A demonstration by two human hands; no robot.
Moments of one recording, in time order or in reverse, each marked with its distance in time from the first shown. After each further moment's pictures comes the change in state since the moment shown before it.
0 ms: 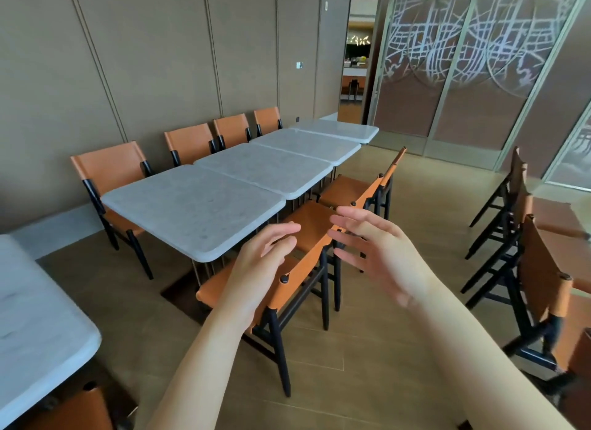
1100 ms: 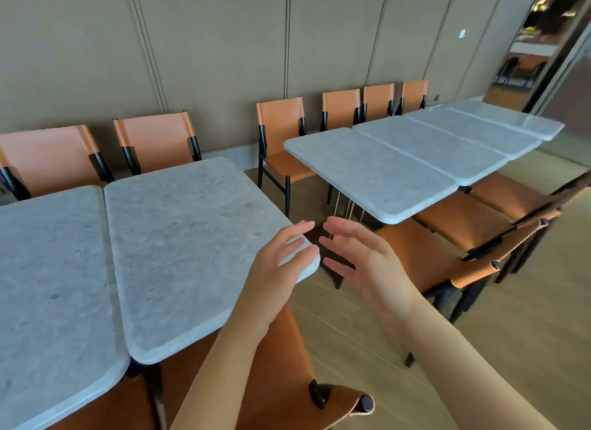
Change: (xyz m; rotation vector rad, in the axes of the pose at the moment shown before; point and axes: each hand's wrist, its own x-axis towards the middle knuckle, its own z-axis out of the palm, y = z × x) left_hand -0.257 -0.037 -0.446 0.099 0.419 -0.140; right_hand -0.093 0.161 0.520 -0.093 -0.387 0.116
